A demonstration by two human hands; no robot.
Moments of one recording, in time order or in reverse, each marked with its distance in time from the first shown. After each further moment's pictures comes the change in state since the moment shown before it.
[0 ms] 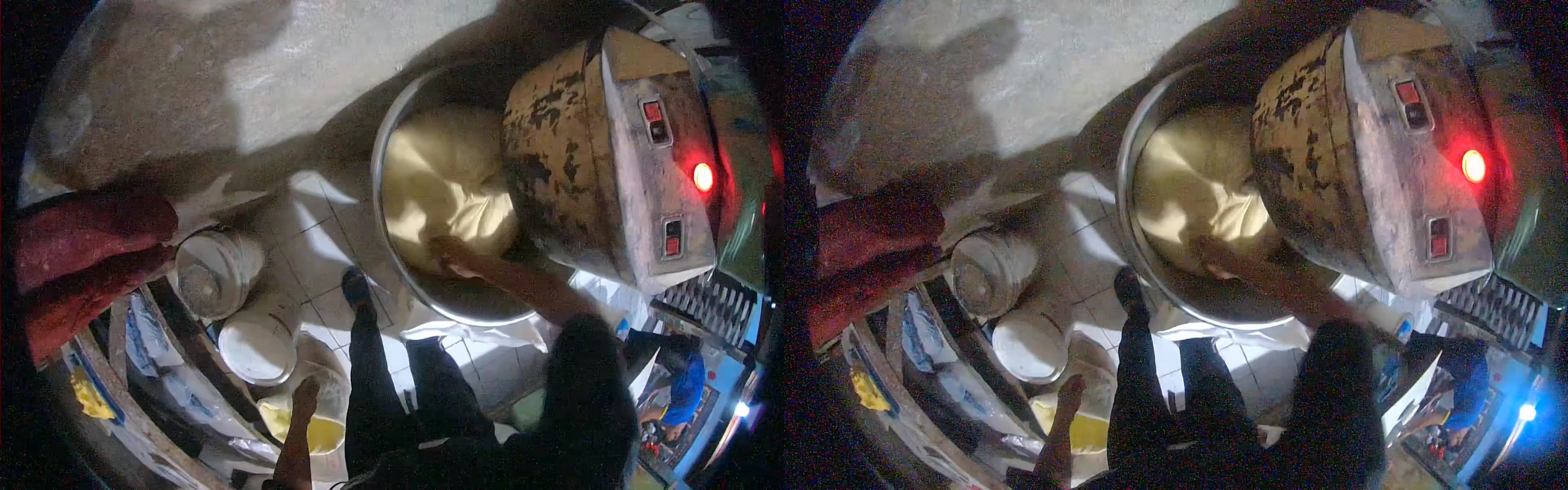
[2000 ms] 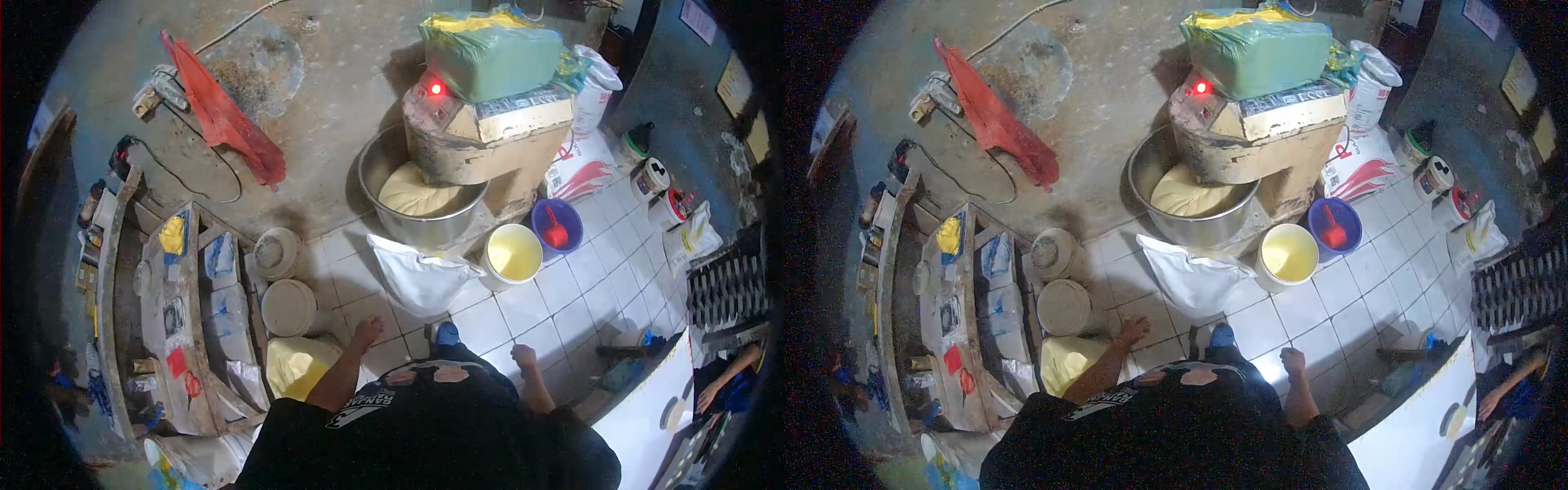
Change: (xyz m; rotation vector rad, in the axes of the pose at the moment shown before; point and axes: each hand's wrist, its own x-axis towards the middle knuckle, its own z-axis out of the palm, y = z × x) left_hand -0.171 0.182 0.253 -0.349 0.038 0.056; right_hand -0.646 -0.038 0.327 1.268 0.700 0.704
